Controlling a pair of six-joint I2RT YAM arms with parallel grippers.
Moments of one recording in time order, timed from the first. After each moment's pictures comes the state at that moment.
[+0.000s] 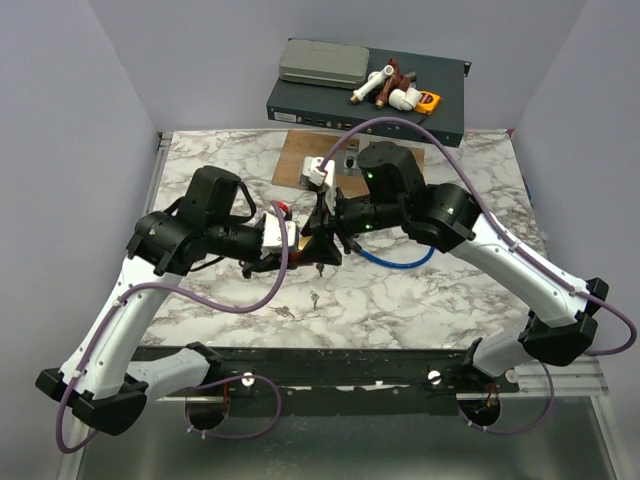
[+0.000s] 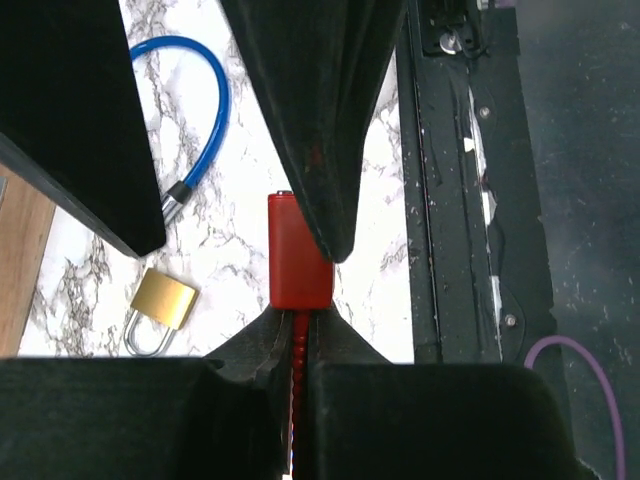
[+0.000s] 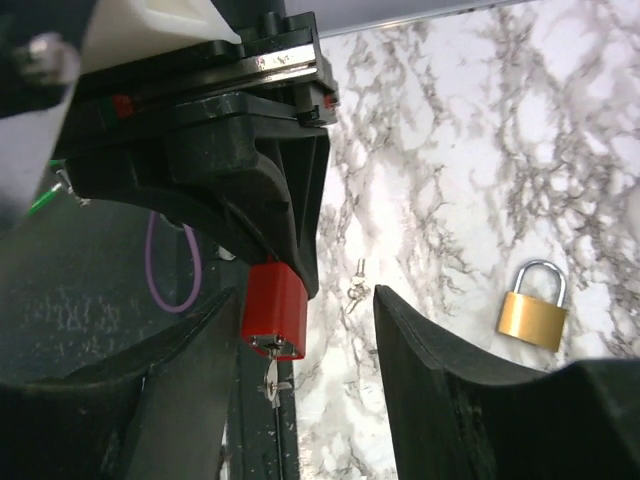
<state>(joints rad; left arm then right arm) -0.53 1.10 1.47 -1.20 0.86 0.81 0.98 1.50 1.79 -0.77 -0.52 -0.12</state>
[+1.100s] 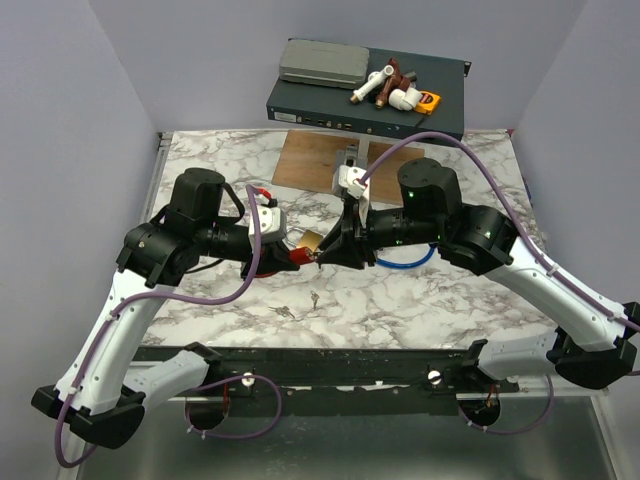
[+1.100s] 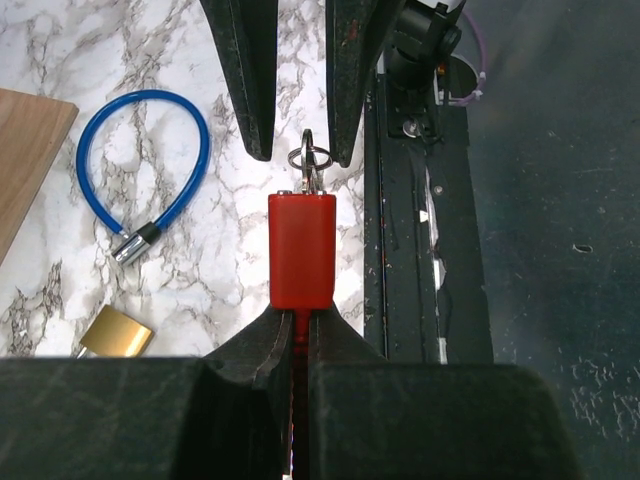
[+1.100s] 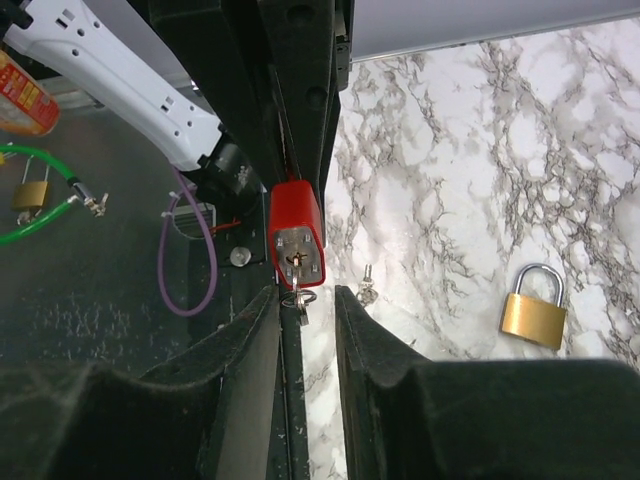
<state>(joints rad) -0.48 1.02 1.39 -1.03 1.00 0.55 0.98 1.28 1.57 -0.63 -0.50 -0.08</state>
